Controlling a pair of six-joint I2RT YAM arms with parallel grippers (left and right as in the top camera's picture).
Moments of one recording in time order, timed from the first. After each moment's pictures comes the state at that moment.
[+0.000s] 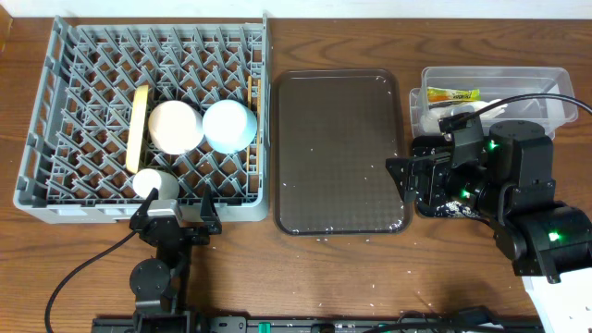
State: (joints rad) left arm 0.04 0.01 0.01 -0.08 0.04 -0.09; right arm 0.21 1.01 1.13 -0.87 -0.34 0.18
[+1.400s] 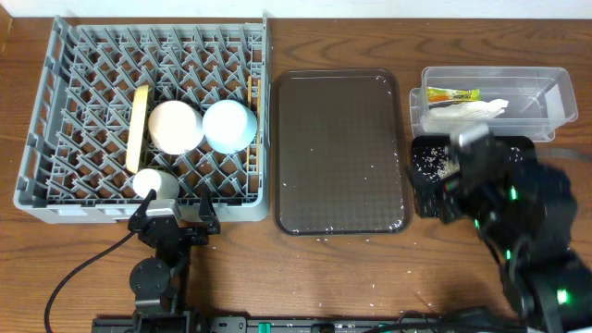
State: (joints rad) left arm 0.04 0.01 0.01 -0.11 0.02 -0.09; right arm 0.21 0.75 0.93 -0.67 -0.18 -0.16
